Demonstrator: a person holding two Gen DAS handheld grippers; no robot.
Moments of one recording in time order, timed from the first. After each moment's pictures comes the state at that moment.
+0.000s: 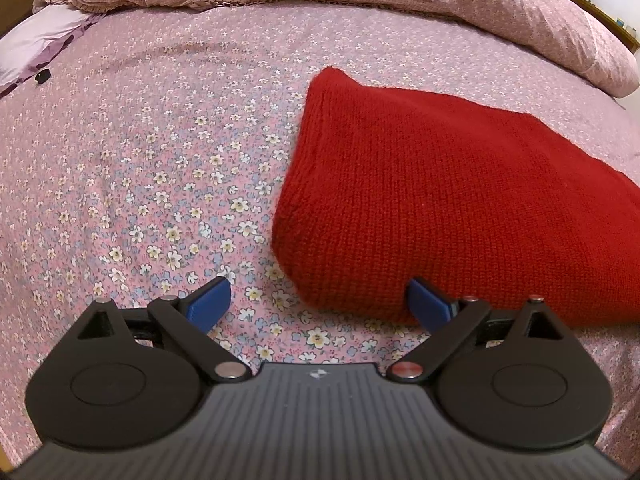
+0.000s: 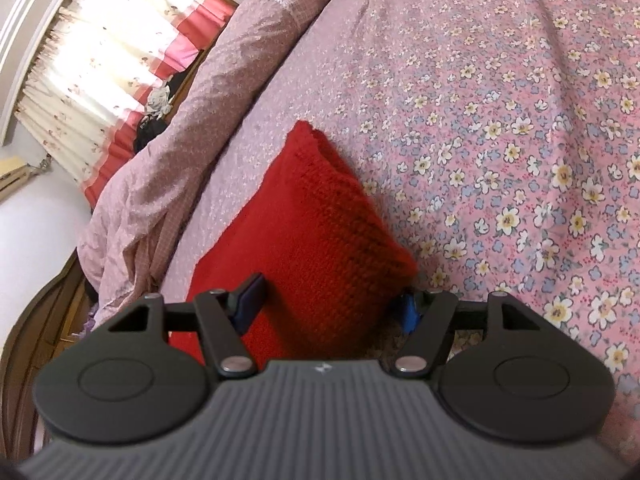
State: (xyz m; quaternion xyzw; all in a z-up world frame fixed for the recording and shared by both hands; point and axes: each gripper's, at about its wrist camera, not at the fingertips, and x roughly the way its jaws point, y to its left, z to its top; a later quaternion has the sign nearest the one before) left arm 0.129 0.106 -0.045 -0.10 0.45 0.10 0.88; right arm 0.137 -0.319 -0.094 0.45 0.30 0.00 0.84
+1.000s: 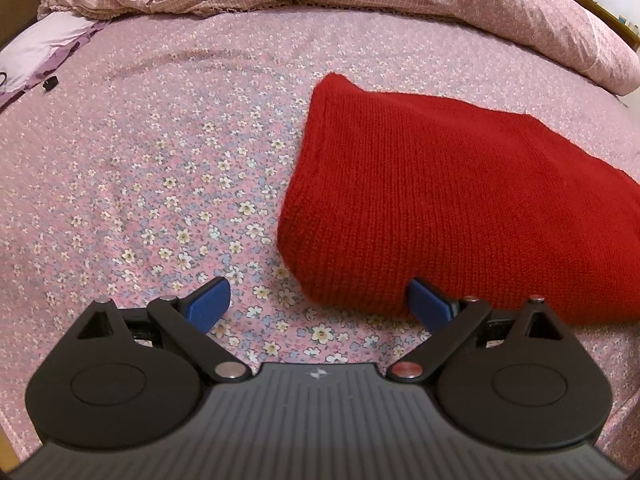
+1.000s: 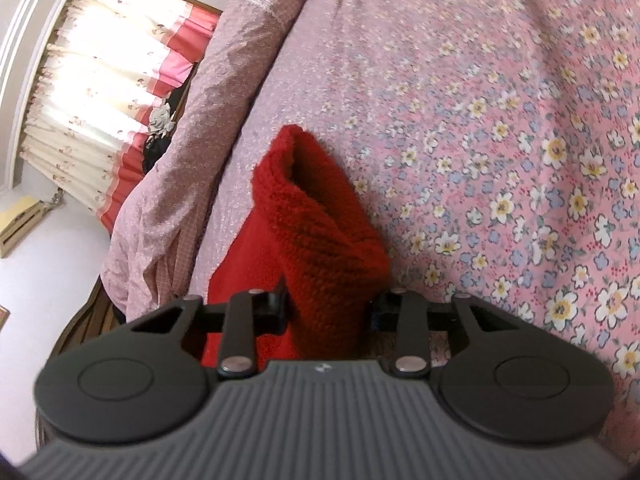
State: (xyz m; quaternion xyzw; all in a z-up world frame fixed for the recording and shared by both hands) left arm 0.126 0.102 -0.032 -0.09 0.45 0.11 0.88; right arm 0.134 -0.334 -0.106 0.51 0.29 0.02 0.81
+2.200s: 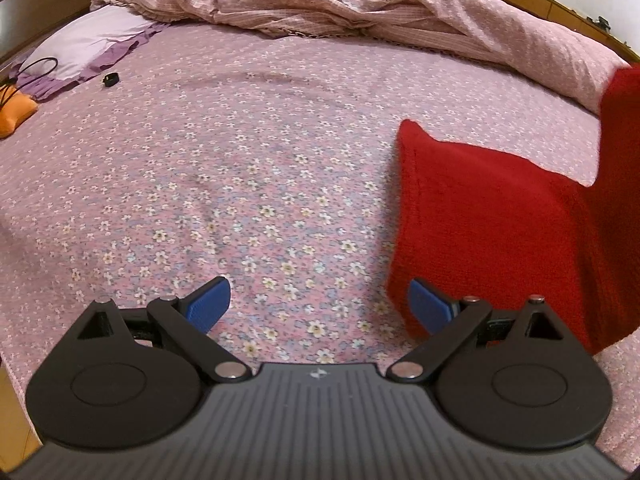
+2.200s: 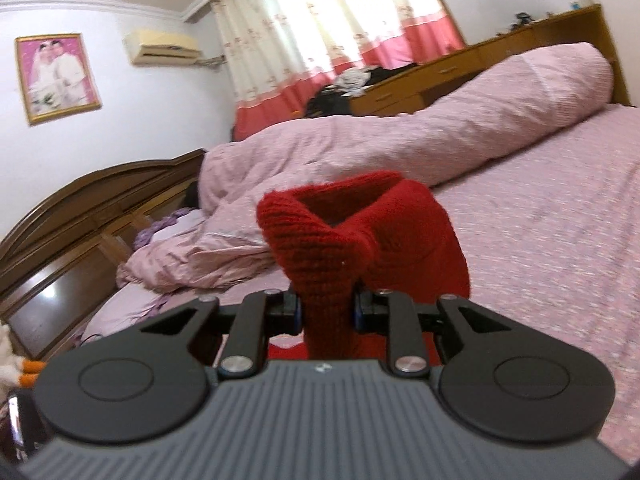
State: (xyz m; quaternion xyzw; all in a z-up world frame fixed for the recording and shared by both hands) left arm 0.104 0.161 -0.014 -0.12 0.42 0.17 0.88; right arm 0.174 -0.198 0.050 0.21 0.18 0.23 0.93
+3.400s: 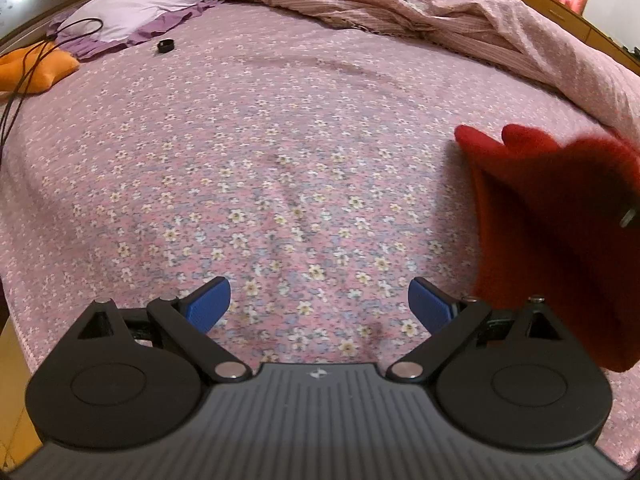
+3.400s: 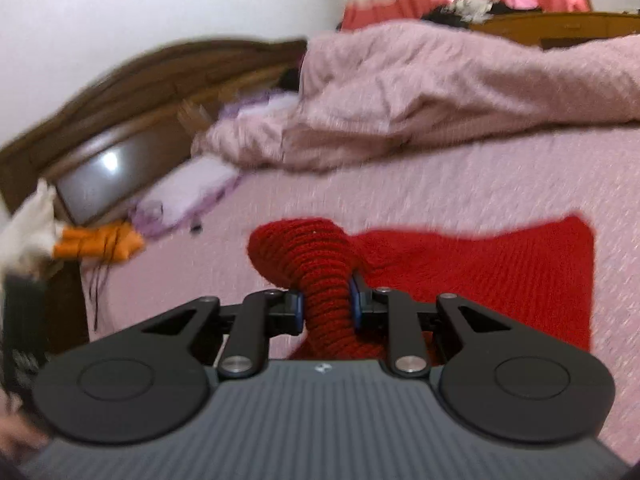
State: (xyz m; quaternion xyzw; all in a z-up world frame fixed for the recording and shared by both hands) left arm 0.078 0.213 -0.027 -0.17 0.42 0.22 0.87; right arm 0.160 -0.040 0.011 0.08 0.27 0.37 0.88
